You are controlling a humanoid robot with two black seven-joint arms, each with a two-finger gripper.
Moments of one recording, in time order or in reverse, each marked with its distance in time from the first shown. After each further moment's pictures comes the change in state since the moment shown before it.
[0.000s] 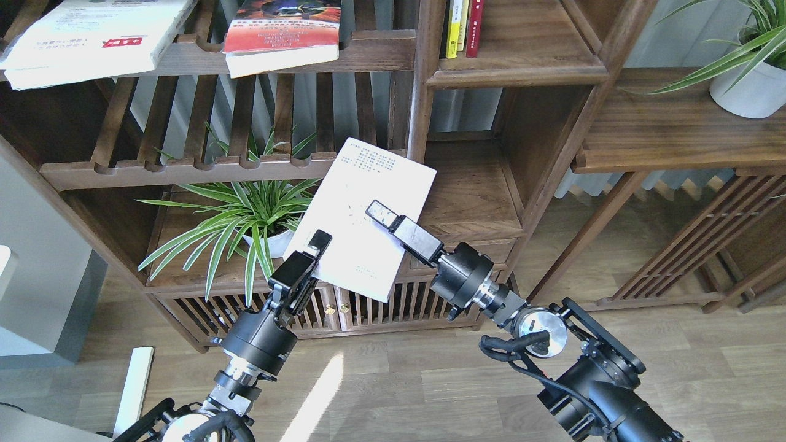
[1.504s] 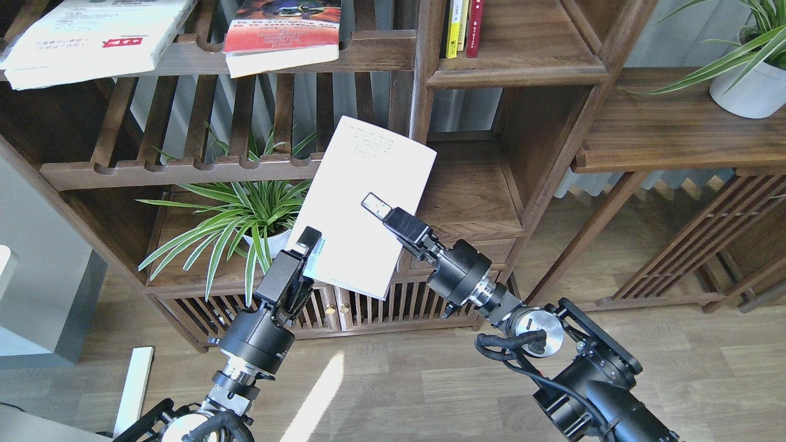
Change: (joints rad) left arm 0.004 0.001 -0.008 0.004 -0.005 0.000 -0.019; right arm 0.001 0.012 -0.003 0.016 0.054 0.000 0.003
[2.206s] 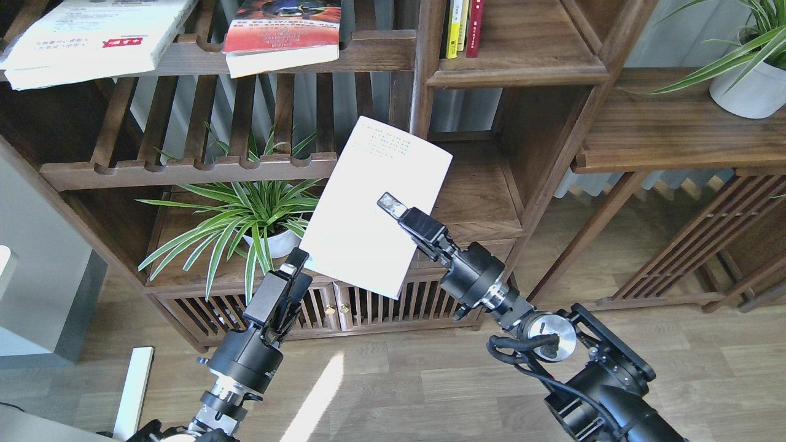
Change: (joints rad) left arm 0.078 0.027 -0.010 0.003 0.001 0.000 -0.001; right arm -0.034 -0.060 0.021 0.017 0.059 0.000 0.001
